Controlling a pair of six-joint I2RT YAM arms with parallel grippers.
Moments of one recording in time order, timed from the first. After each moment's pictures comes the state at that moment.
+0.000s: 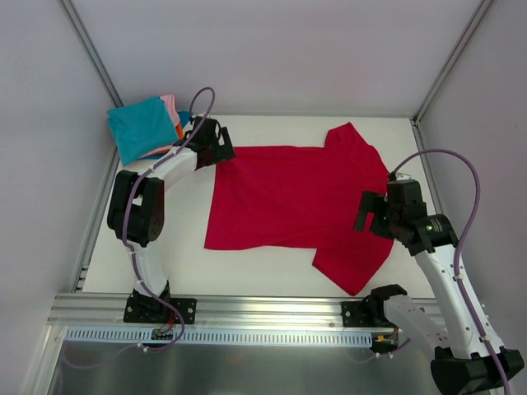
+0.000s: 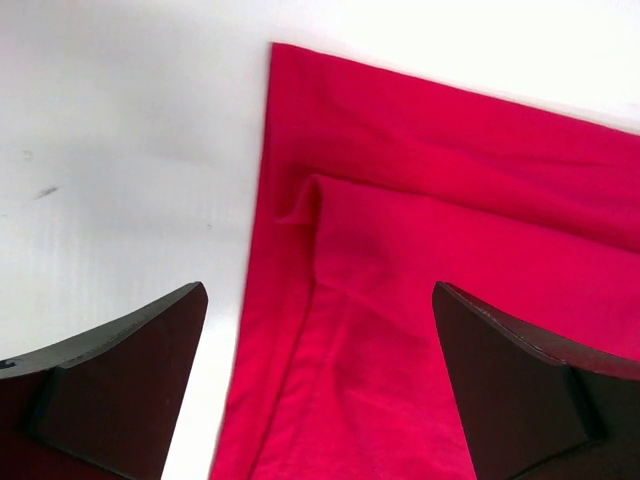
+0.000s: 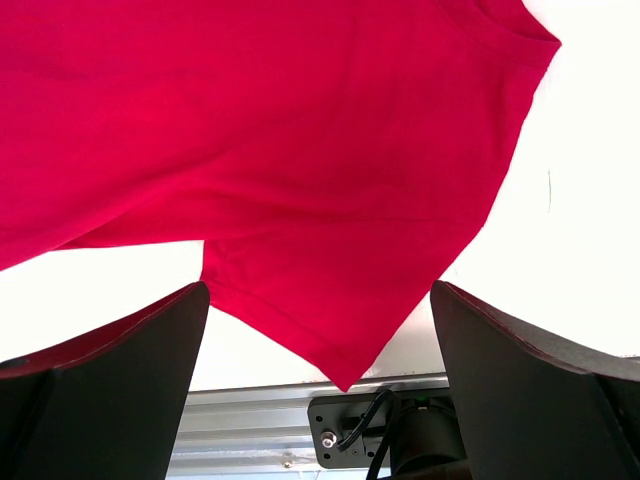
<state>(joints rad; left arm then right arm) -0.28 1.91 1.39 -0.28 -0.13 -0.51 0.24 0.83 0.95 -1.06 0.14 0.39</state>
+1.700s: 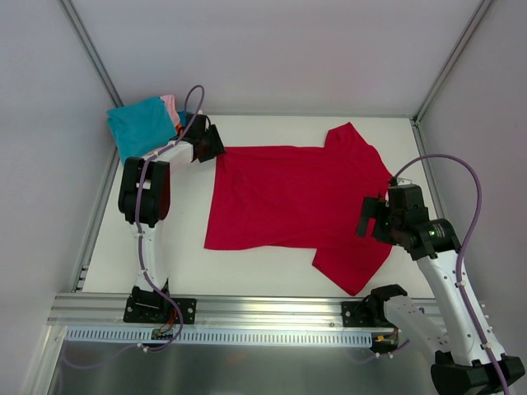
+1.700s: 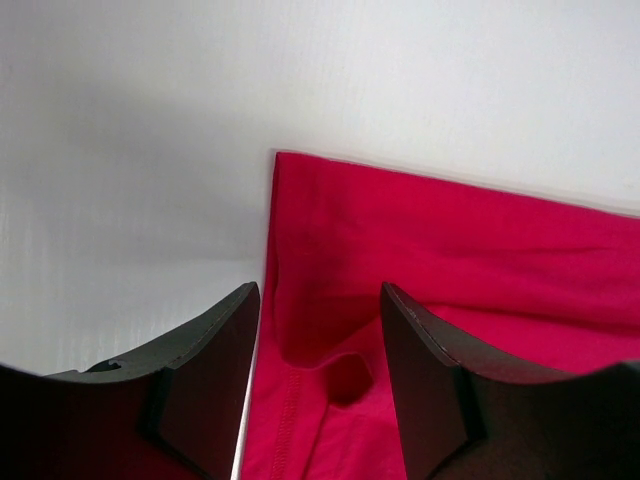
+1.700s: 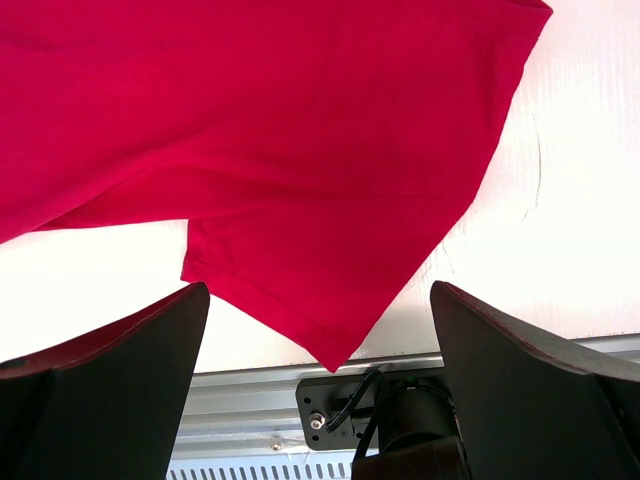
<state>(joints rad) -0.17 2.14 1.54 -0.17 0.07 -0.53 0.24 0.79 0.94 -1.11 0.15 0.38</state>
